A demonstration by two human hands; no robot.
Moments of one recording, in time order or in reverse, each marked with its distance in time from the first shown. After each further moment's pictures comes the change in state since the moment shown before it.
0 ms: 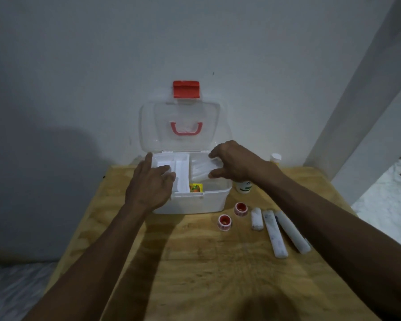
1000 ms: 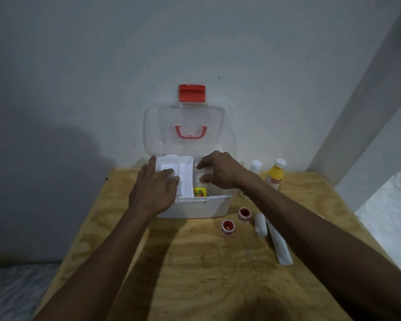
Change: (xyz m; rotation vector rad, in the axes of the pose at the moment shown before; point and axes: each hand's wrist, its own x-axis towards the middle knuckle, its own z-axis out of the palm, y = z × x) left_hand -0.001 0.005 -0.006 0.045 -0.043 -0.024; right_hand 0.020 -0.026 0.024 0.281 -0.042 0.102
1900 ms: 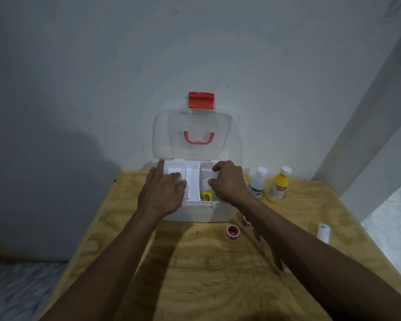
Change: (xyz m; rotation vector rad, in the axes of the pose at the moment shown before) left_hand -0.003 0.000 -0.005 0.020 -0.048 -0.010; right_hand -0.019 -0.019 0.019 0.153 0.290 0.290
